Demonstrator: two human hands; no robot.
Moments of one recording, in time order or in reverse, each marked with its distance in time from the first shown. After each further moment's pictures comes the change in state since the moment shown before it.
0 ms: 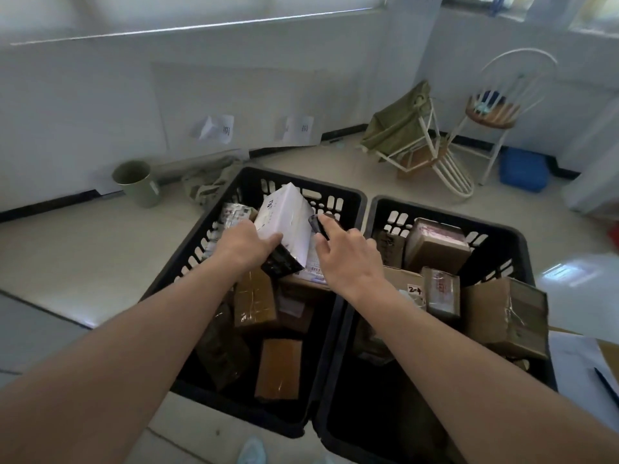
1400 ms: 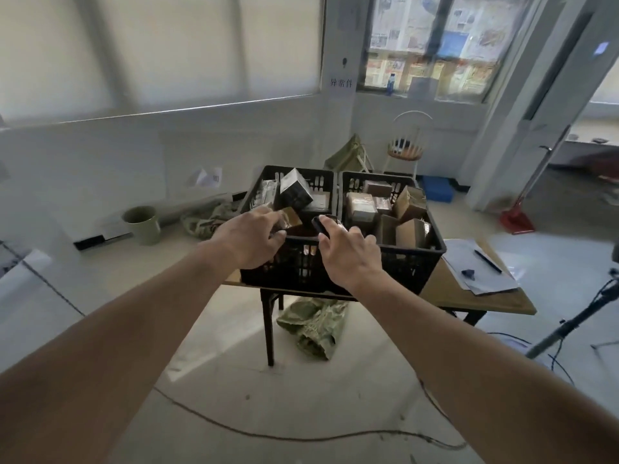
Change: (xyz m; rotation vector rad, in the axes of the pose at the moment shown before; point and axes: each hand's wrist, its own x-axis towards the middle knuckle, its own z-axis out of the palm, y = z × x) left_hand -0.439 -0.213 -0.131 0.352 0.121 0.766; right_hand -0.503 -0.138 0.018 -0.082 0.269 0.083
